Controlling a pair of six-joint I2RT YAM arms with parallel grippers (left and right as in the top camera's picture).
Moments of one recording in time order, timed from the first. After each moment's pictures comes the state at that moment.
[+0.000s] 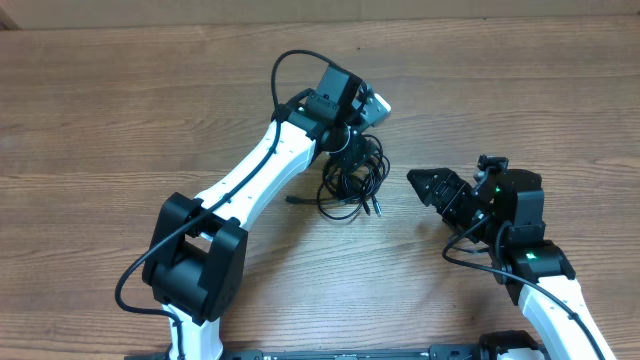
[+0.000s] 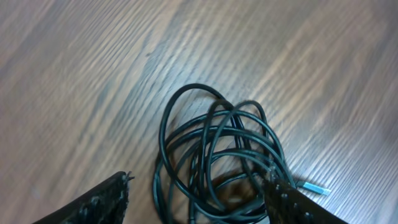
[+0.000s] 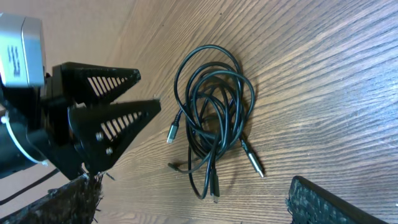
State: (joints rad) left arm -0.54 1.98 1.57 -0.64 0.20 0.37; right arm 0.08 1.03 0.52 -0.17 -0.49 0.85
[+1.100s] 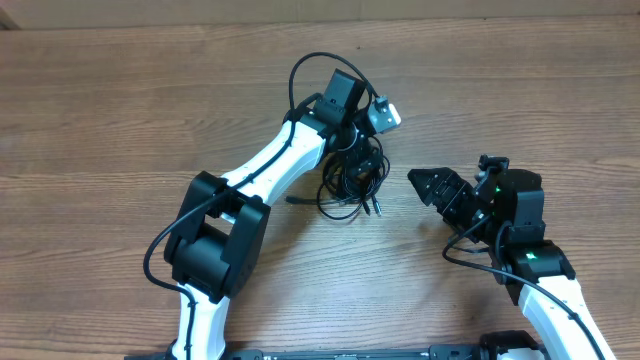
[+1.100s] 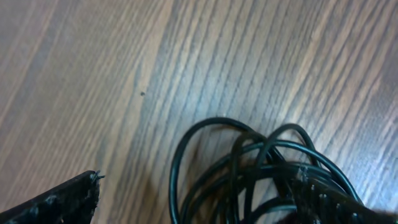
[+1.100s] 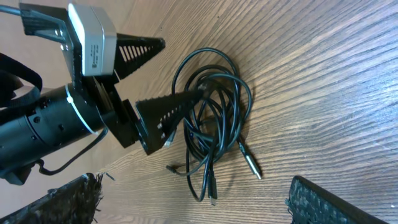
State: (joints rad) left arm -0.54 2.11 1.57 -0.46 0.22 0.56; right arm 0.08 1.03 0.52 -0.17 -0.48 0.85
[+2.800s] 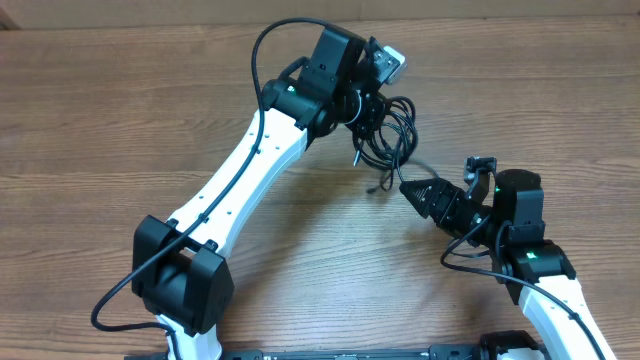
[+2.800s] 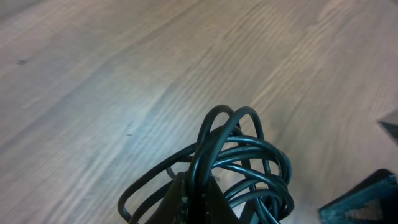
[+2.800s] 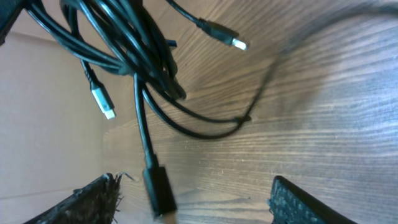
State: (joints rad) left arm -0.54 1.92 1.77 -0.69 0.37 0.08; right arm 0.08 1.03 0.52 -0.21 -0.64 0.74
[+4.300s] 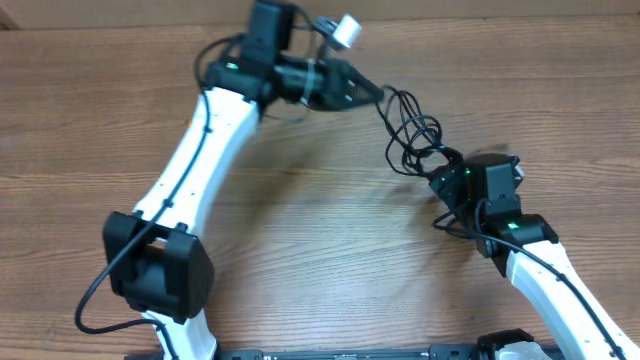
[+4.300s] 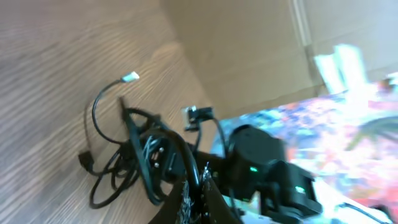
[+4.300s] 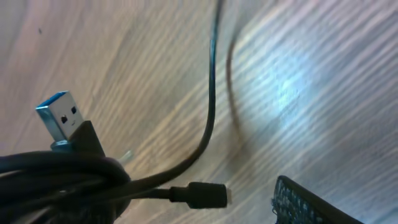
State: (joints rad) left arm -0.31 1.92 1.80 -0.61 1.20 -0.41; right arm 0.18 1.21 0.66 -0.39 0.09 1.00
